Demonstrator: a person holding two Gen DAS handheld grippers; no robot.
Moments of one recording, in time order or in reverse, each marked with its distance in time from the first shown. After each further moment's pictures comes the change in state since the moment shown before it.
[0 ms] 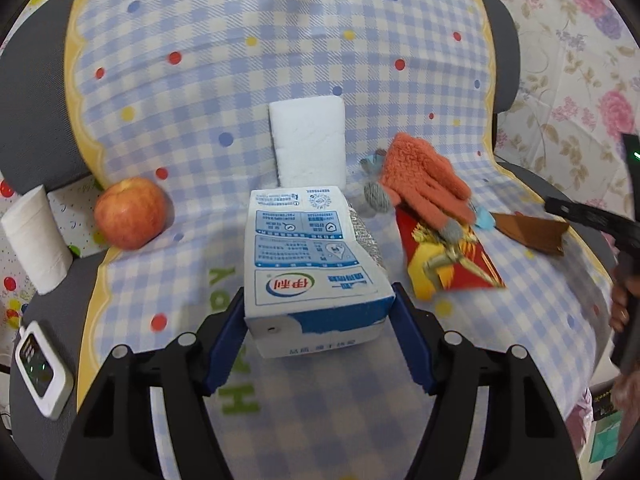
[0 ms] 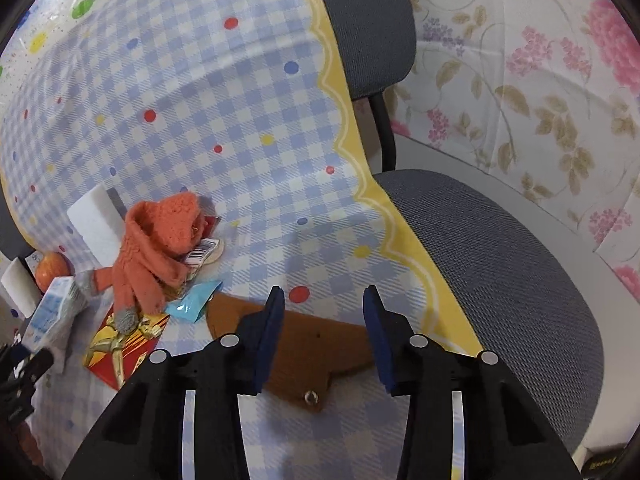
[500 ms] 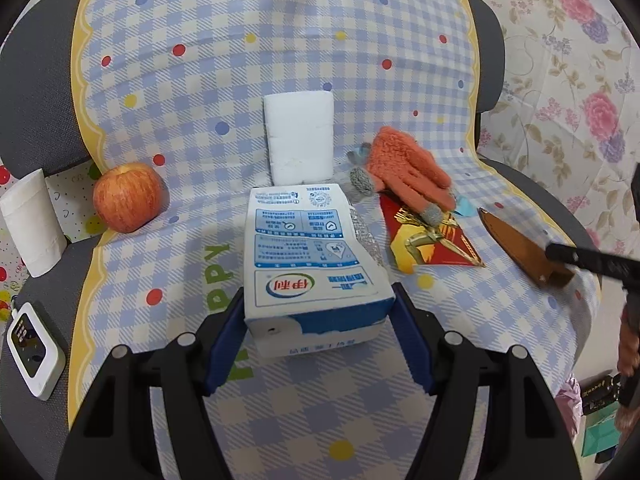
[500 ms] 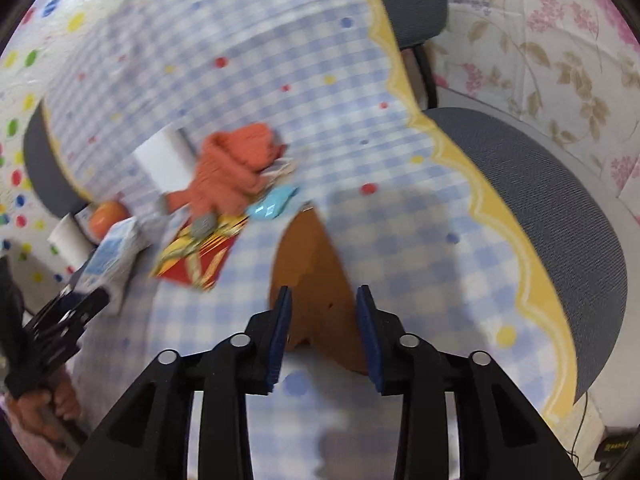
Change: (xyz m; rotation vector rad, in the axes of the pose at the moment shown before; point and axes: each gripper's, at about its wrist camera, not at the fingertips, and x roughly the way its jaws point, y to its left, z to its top) left arm -0.012 0.001 -0.014 -0.016 -0.003 -0.058; right arm -0.048 0.020 -0.055 -0.013 0.135 0.186
